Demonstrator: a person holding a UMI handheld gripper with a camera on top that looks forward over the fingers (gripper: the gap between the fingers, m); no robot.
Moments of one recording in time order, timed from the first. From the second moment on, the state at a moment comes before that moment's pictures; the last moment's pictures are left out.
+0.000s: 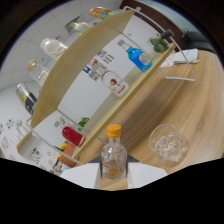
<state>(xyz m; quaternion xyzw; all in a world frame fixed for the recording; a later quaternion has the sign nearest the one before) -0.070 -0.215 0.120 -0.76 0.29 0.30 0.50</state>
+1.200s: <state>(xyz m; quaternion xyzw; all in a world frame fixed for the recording) -0.096 -0.212 0.213 -0.72 0.23 0.30 0.59</state>
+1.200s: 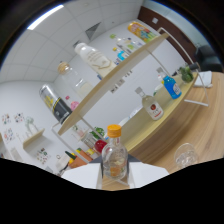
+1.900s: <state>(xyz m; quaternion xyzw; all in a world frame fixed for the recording) -0.199 -0.197 0.033 -0.86 -0.02 0.06 0.50</state>
